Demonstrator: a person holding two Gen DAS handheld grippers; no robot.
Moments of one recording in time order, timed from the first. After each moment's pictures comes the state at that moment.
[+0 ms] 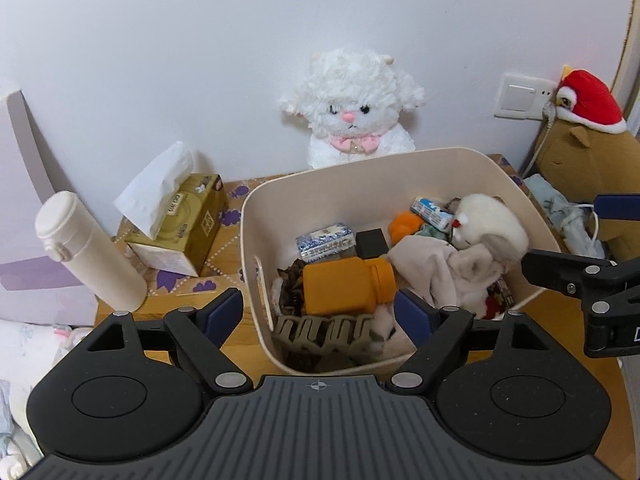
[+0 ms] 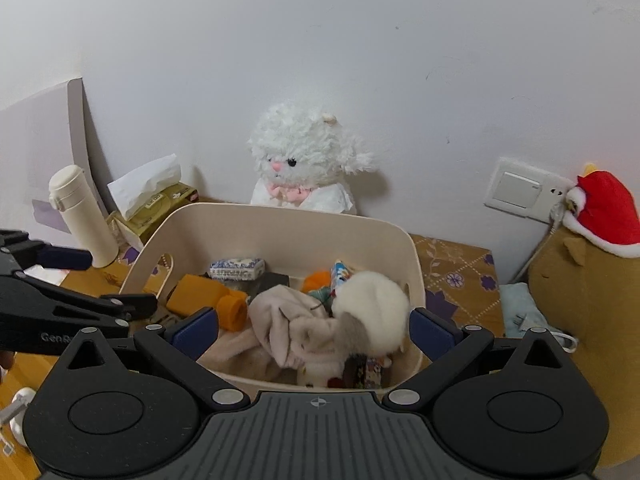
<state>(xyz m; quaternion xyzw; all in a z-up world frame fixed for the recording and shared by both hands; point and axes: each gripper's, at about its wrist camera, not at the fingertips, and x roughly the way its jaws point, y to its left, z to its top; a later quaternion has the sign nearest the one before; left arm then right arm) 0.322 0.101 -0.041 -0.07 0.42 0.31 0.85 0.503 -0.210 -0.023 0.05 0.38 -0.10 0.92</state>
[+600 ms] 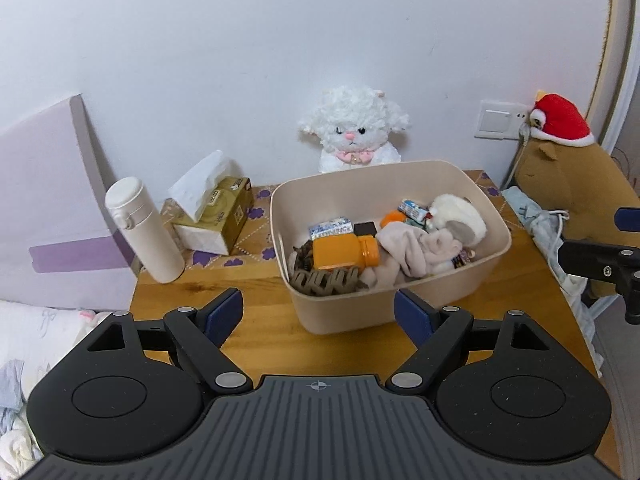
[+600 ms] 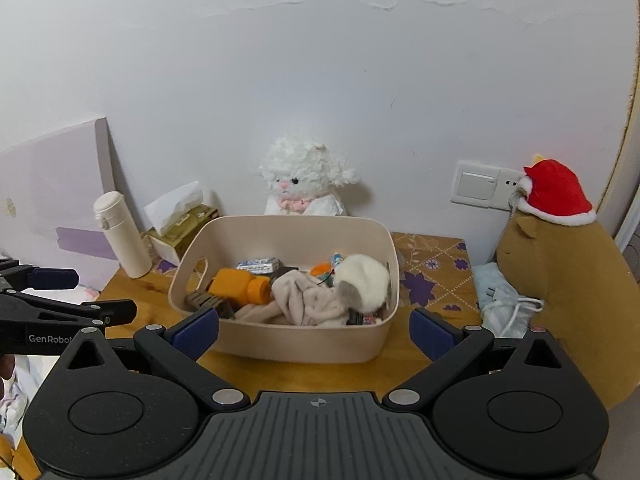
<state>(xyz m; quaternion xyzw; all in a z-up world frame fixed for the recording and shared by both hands) 0.238 0.023 0.010 -0.06 0.38 0.32 0.86 0.396 -0.180 0.034 0.09 0.34 -0.12 0.93</state>
